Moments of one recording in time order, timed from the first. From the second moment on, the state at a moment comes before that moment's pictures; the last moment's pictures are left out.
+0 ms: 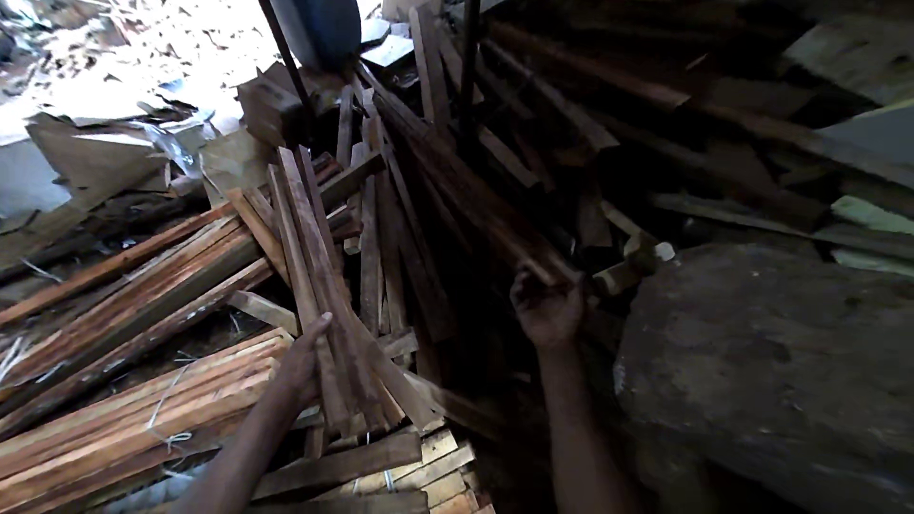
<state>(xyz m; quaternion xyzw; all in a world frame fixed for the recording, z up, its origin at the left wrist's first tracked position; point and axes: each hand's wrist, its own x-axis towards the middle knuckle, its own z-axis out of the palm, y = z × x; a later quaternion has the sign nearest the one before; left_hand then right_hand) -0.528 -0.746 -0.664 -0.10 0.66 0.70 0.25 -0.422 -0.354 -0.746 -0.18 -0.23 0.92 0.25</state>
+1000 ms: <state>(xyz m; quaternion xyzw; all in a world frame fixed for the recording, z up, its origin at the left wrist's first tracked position) -0.532 -0.735 -0.675 -0.15 0.66 0.69 0.24 -0.398 -0.439 -0.806 -0.32 -0.40 0.86 -0.07</state>
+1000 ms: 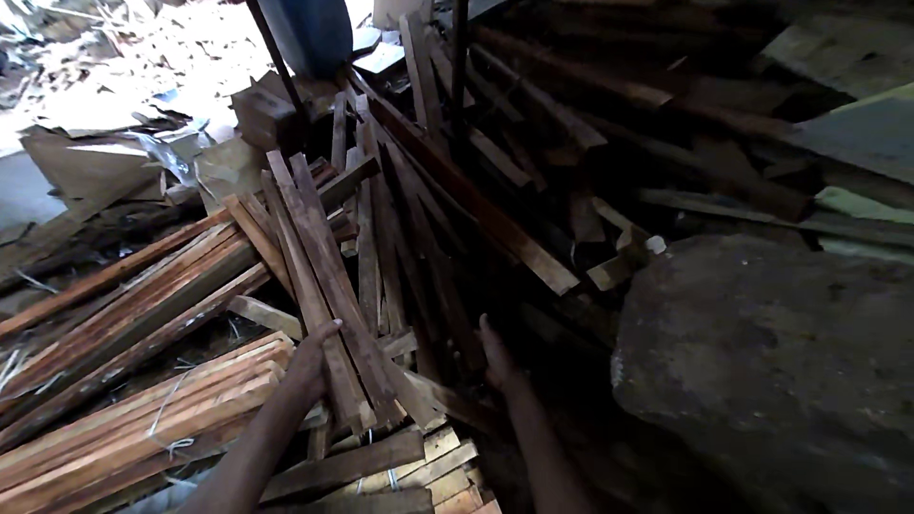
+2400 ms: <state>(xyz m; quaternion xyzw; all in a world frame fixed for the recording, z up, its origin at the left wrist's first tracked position) -0.534 -0.744 -0.677 -0.12 0.68 0.68 0.25 -0.471 -0.483 -0.859 -0.29 -0.86 0.42 0.00</state>
